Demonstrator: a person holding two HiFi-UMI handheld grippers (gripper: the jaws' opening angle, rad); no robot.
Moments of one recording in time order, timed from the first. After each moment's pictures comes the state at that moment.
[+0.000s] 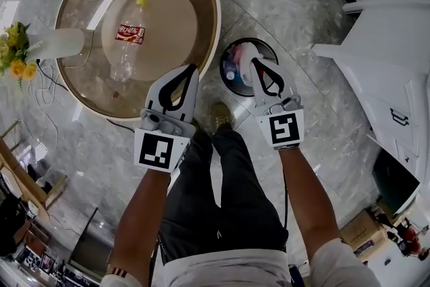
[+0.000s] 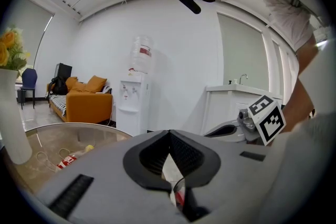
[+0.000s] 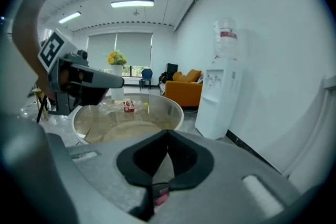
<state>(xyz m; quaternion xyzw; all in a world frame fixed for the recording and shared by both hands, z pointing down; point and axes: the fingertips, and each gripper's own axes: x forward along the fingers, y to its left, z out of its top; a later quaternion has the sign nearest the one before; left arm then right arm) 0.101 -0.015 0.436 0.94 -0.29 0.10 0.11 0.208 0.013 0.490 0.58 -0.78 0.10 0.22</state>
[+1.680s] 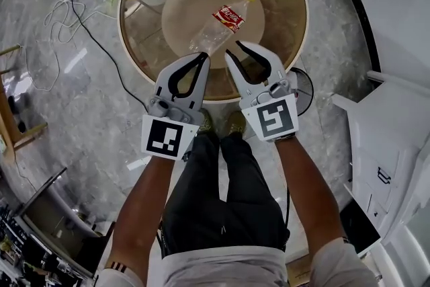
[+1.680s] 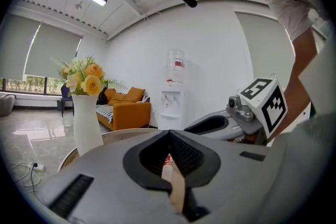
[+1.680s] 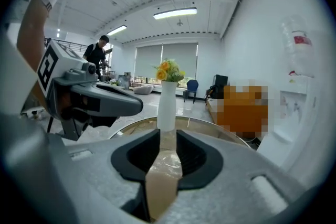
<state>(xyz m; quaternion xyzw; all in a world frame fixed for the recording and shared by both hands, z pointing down) -0.108 -0.062 0.410 0.88 -0.45 0.08 0.10 -0.071 -0.077 0.435 0.36 -0.91 0.03 0.21</state>
